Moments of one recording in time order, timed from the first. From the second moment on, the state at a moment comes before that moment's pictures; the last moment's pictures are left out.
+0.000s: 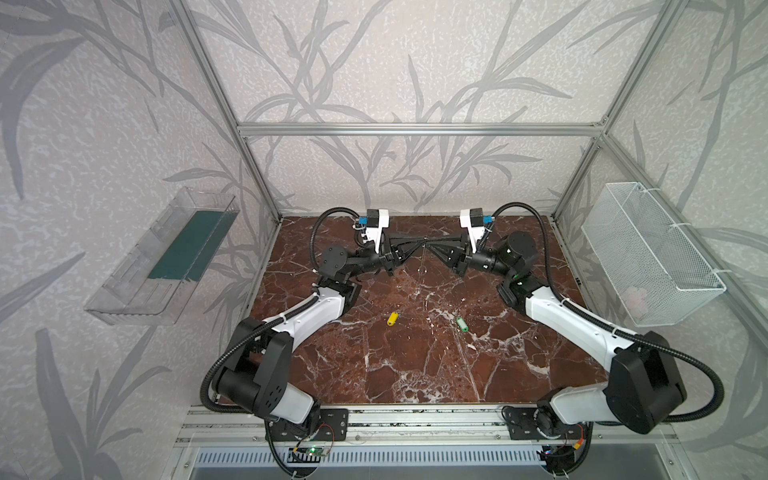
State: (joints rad) left arm -0.41 1.50 0.89 1.15 0.91 -0.68; right arm 0.48 1.41 0.97 0.67 -0.82 0.39
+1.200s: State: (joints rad) left arm -0.41 1.33 0.93 0.62 0.83 -0.39; right arm 0.48 1.39 1.22 -0.14 -0.81 -0.08
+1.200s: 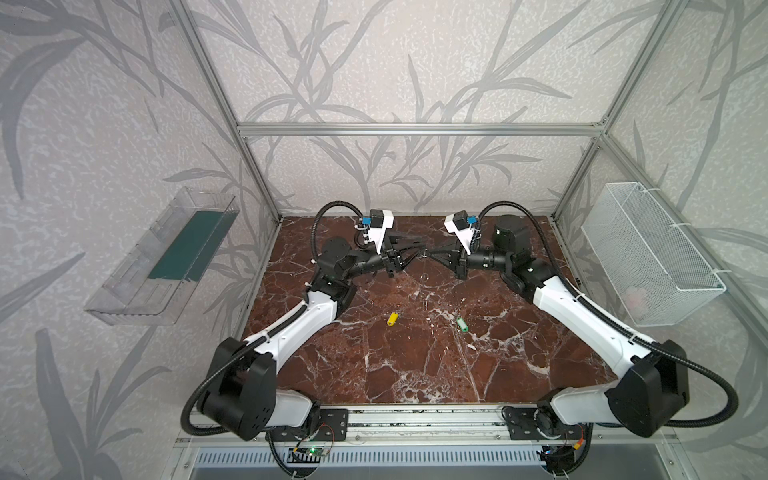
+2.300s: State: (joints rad) left arm -0.55 1.17 0.98 -0.20 0.71 0.12; right arm 0.54 1.44 1.35 -0.77 -0.72 -0.73
